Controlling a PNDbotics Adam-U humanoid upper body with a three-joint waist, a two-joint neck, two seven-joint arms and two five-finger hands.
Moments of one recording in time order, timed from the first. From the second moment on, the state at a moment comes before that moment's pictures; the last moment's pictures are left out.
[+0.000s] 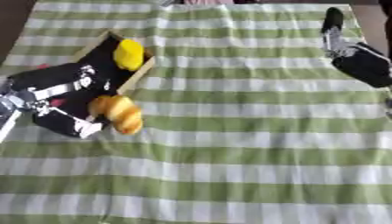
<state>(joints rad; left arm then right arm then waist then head) -0.79 0.37 -0.39 -1.61 -0.53 -0.16 -0.64 -0.10 -0.85 -0.11 -1.99 0.14 -0.19 -0.39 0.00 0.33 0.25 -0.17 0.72</state>
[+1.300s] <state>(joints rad) -0.91 0.47 -0.19 -1.31 -0.50 -0.26 -0.50 -0.11 -0.85 -0.12 -1.99 0.14 -0.23 -0.41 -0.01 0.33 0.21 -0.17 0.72</state>
